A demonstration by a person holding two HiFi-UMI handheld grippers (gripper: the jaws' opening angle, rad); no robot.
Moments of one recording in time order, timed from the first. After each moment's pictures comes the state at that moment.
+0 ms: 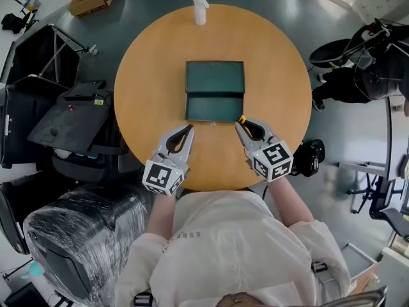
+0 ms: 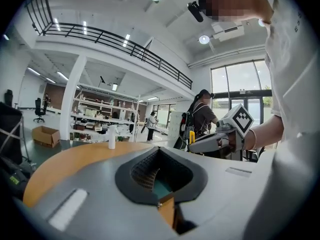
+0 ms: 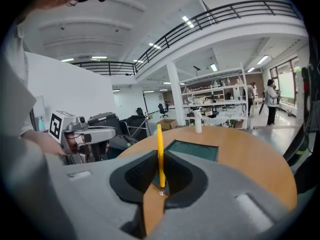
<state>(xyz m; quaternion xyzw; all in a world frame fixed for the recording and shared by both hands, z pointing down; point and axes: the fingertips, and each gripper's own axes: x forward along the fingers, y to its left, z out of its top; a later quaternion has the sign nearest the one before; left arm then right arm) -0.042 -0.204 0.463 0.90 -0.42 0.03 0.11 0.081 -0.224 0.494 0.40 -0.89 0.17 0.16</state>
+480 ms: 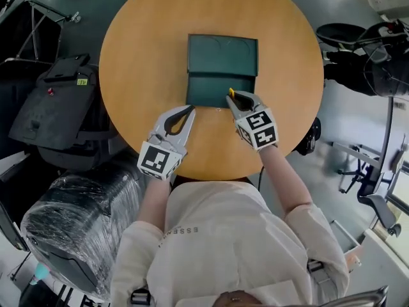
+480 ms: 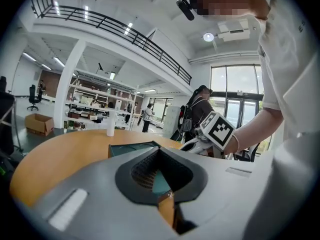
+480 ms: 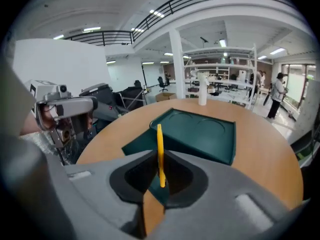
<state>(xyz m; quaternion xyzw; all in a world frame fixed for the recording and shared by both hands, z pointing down) -0.055 -0.241 0.514 0.91 -0.38 0.05 0.15 0.043 -0.279 0.611 0.37 -0.85 0.21 0.31</state>
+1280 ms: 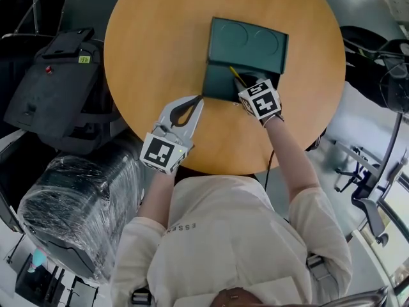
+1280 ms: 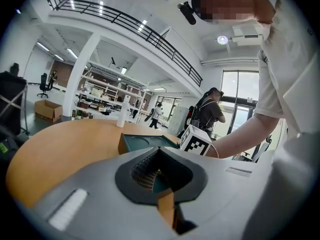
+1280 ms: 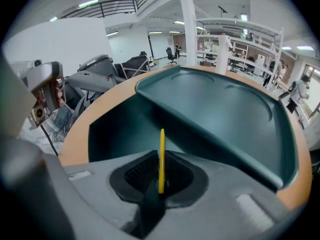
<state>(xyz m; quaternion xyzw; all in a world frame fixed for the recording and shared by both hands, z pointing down) -0.083 -0.254 0.545 0.89 -0.41 0.04 0.21 0.023 -0.313 0.714 0.29 -0.81 0.24 0.46</state>
